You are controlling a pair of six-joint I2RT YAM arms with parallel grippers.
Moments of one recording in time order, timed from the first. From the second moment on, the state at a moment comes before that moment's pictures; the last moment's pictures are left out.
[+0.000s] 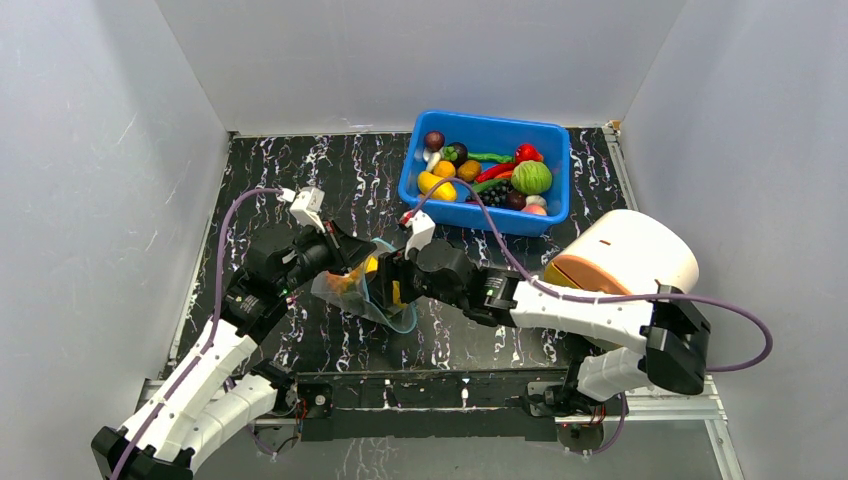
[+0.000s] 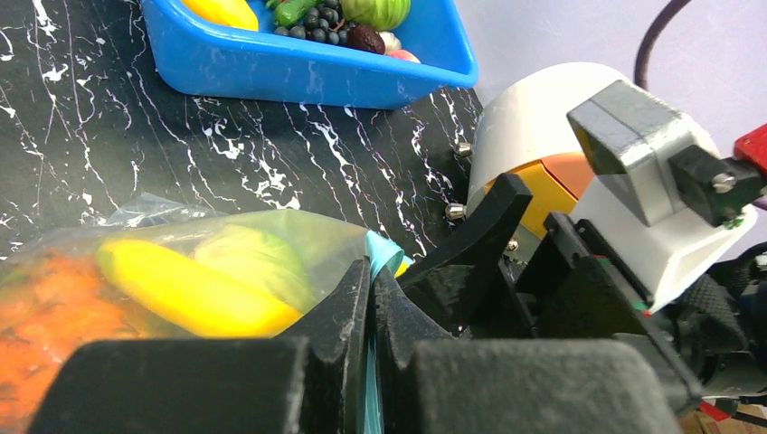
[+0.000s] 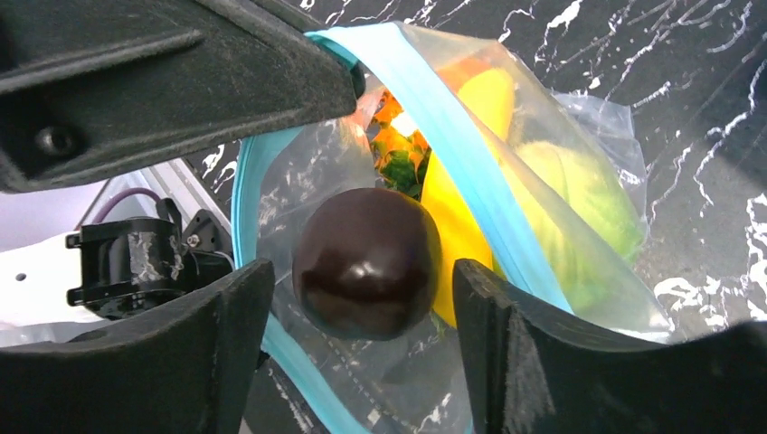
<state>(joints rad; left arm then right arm) -0.49 0.76 0.72 -0.22 0.28 -0.61 1.13 1.37 0.98 0.01 0.15 0.57</state>
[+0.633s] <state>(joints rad) -0.49 0.75 0.70 -0.21 0.28 -0.61 1.13 1.24 1.03 -0.31 0.20 0.63</state>
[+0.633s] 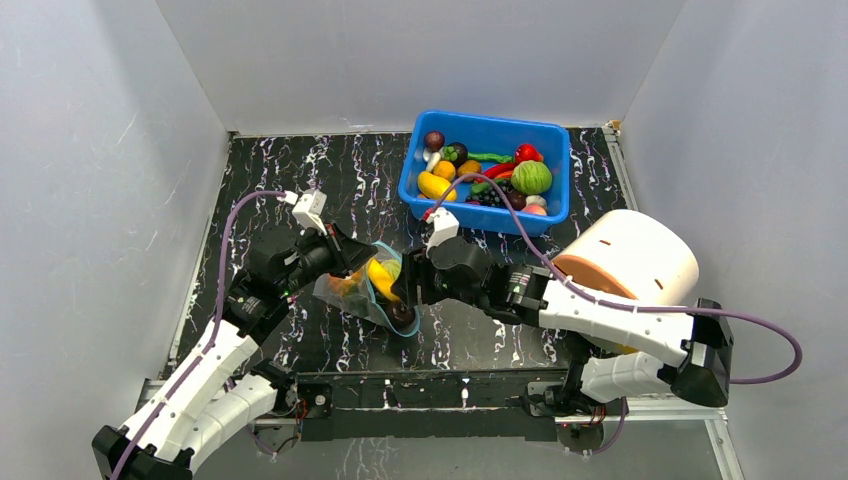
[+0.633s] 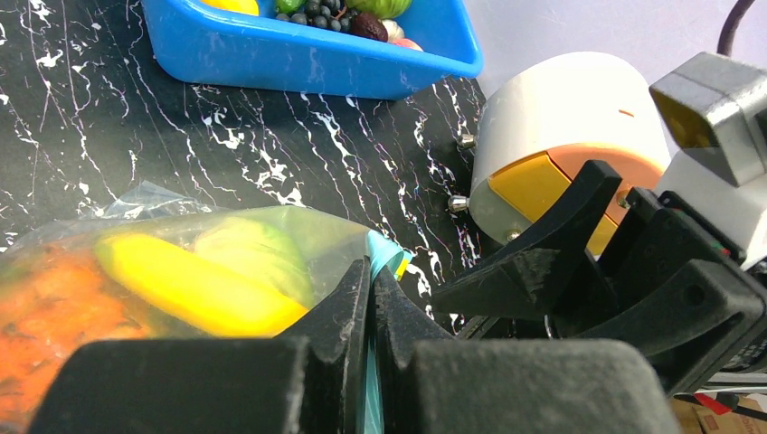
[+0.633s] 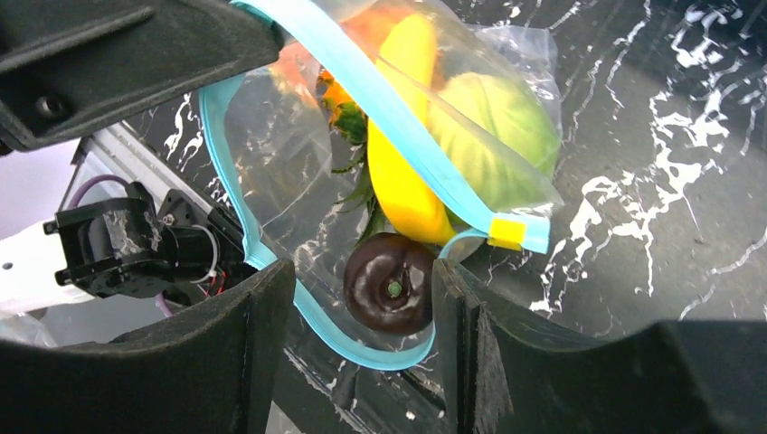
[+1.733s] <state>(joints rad) -0.49 0.64 0.59 -0.21 0.44 -0.32 0.65 1.57 1.42 -0.41 0.33 0.20</state>
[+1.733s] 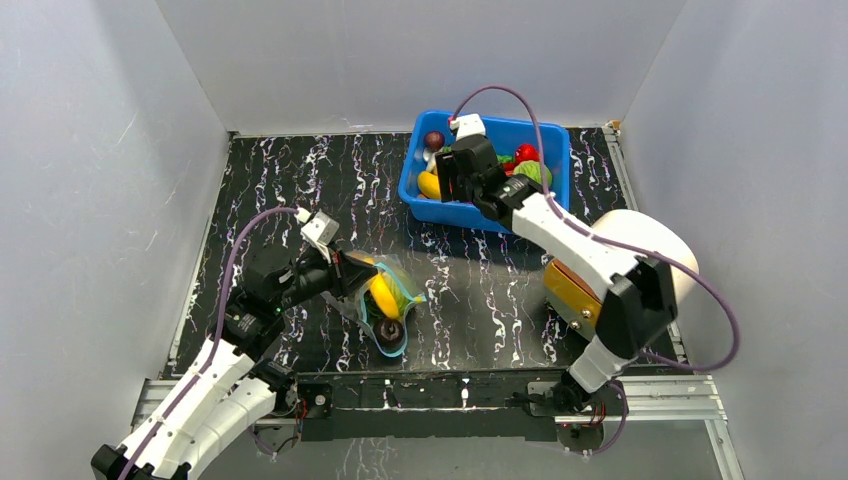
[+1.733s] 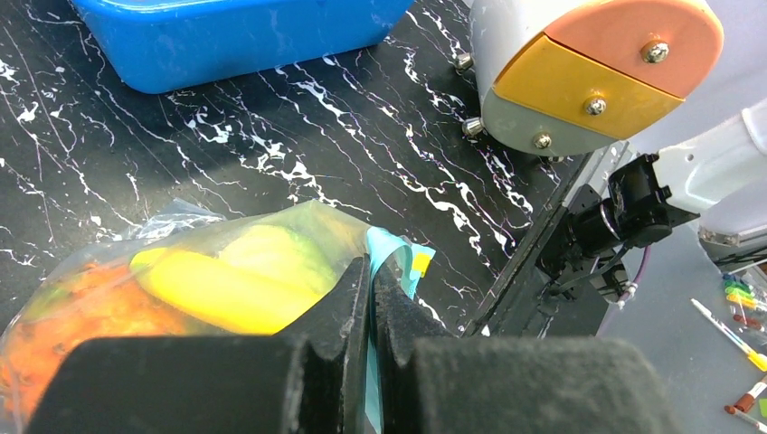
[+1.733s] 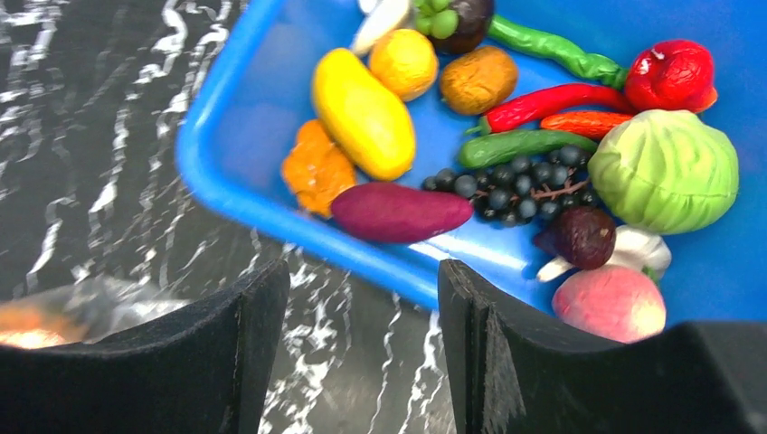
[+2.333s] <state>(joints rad) -0.49 0.61 0.57 -0.23 0.46 -0.28 0.49 2.05 1.76 -0.30 0.28 0.12</state>
